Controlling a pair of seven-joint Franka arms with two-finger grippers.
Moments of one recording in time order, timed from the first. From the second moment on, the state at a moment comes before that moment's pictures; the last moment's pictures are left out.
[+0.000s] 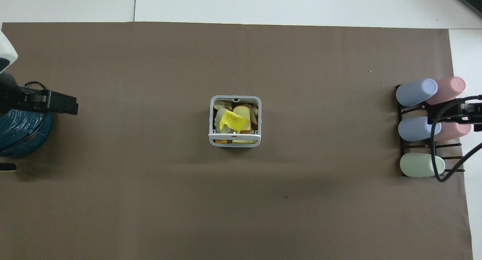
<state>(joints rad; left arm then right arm) -0.15 -0.03 -0.03 -1.47 -0.02 1.49 -0.04 -0.03 -0.08 0.00 -1.62 -0.02 1.53 0.15</state>
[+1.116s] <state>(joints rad) -0.45 -0.15 -0.06 -1.77 -0.03 1.82 -0.09 -0.03 -0.08 0.00 -1.62 -0.02 1.53 0.15</state>
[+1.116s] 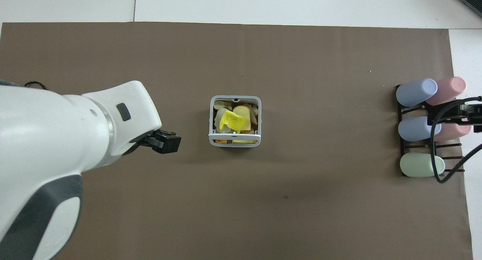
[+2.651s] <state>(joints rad) -0.60 0.12 -0.04 -1.92 -0.03 2.45 -0.35 -0.03 -0.08 0.00 -1.62 -0.02 1.53 0.15</state>
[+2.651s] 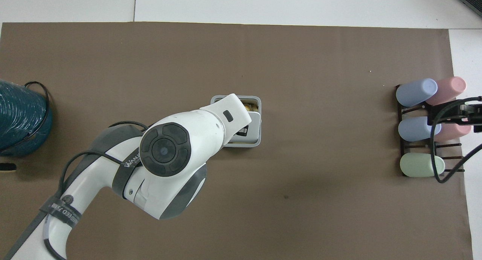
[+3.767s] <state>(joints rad) -0.59 0.27 -0.04 -1.86 -0.03 2.51 -0.25 -0.03 -0.08 0.00 -1.62 -0.02 1.53 0.15</state>
